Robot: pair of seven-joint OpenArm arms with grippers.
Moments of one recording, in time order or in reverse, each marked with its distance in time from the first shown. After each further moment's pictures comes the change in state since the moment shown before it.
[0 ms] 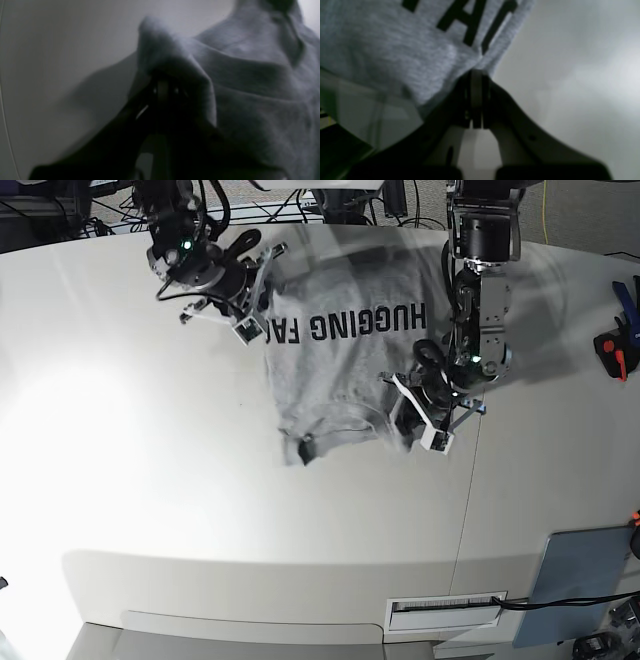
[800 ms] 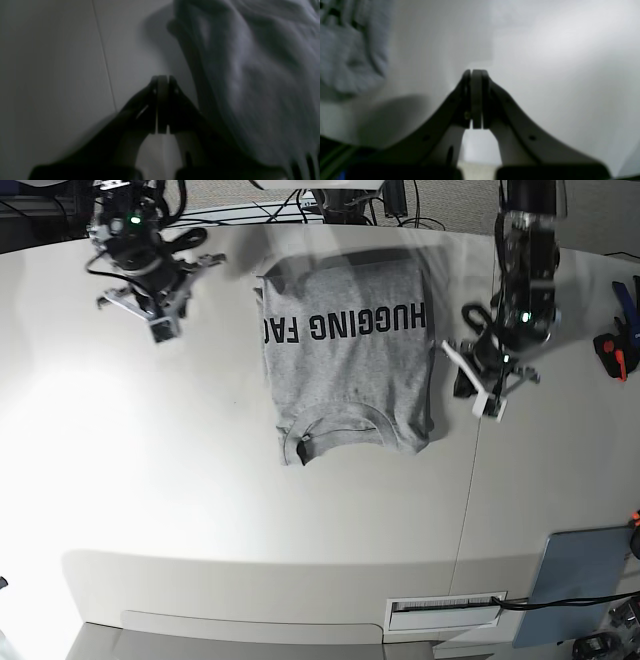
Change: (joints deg) left arm 16.3 -11.1 -0.5 20.7 -7.8 3.6 5.1; right arm -10.2 -0.1 20.7 13.4 1.0 -3.8 -4.2
